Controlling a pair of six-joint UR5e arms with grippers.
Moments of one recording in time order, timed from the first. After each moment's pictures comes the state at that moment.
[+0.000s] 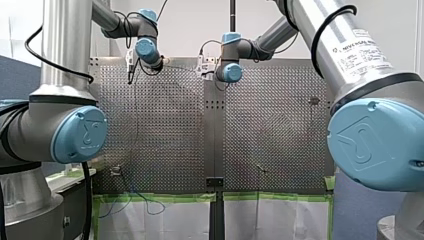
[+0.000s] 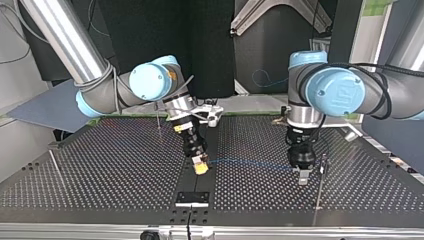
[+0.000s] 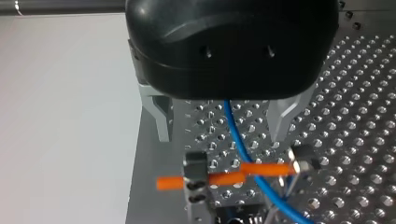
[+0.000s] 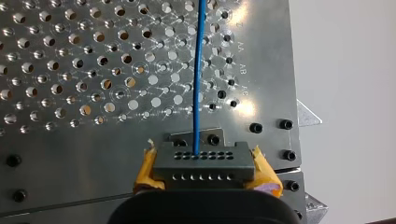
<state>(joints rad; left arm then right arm) -0.15 -1.64 -1.56 -3.04 -1.77 -1.53 2.28 -1.03 1.15 -0.32 1.52 1.64</state>
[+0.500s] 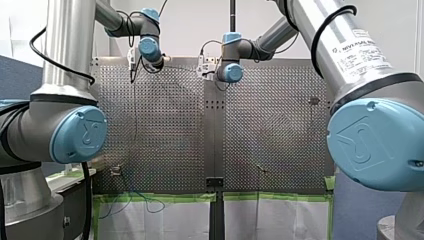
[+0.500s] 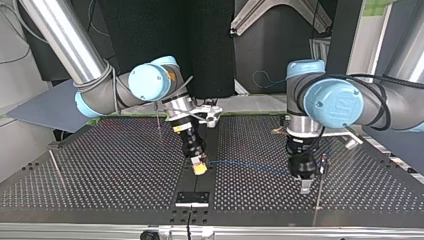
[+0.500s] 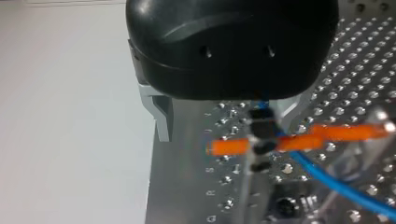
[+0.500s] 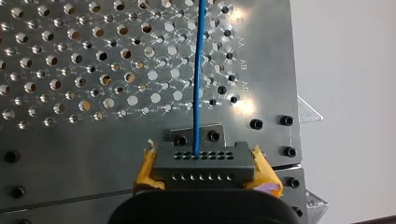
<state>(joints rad) -0.15 -1.67 -1.49 -3.06 -1.80 -1.55 2.28 -1.03 1.15 -0.32 1.52 1.64</state>
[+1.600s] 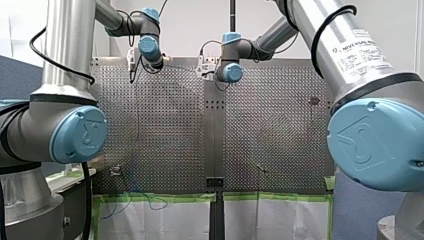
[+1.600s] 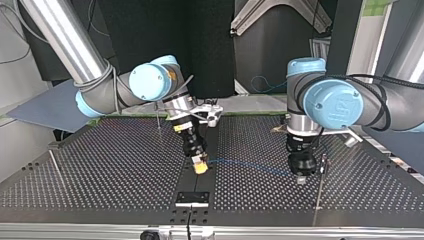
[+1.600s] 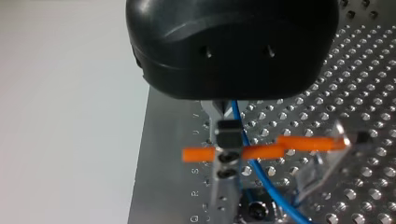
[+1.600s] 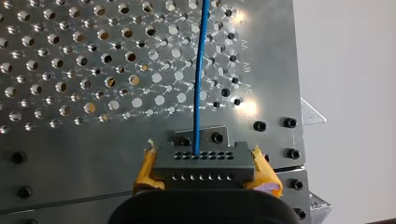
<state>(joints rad) -0.15 -1.67 -1.49 -3.10 -1.81 -1.56 2.28 -1.03 1.15 -0.31 1.52 1.64</state>
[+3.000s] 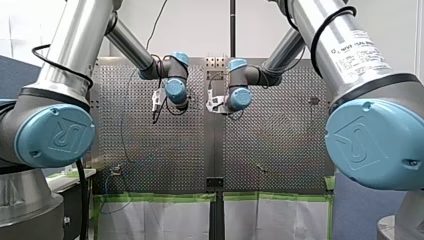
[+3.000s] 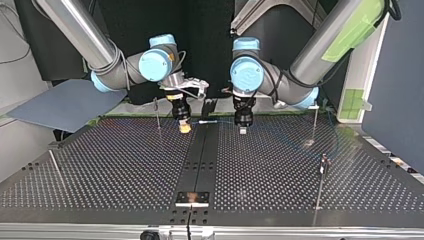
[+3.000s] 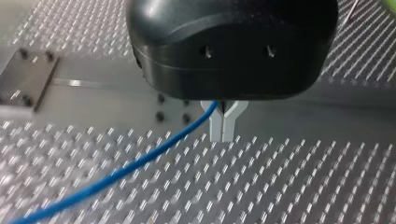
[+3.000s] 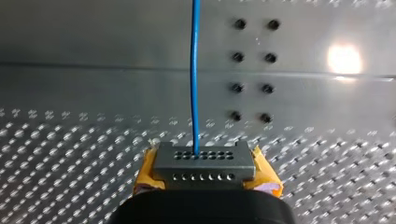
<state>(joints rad) -0.43 -1.89 -1.70 -2.84 -1.98 -1.55 2.25 -1.03 1.47 -0.34 1.68 1.57</state>
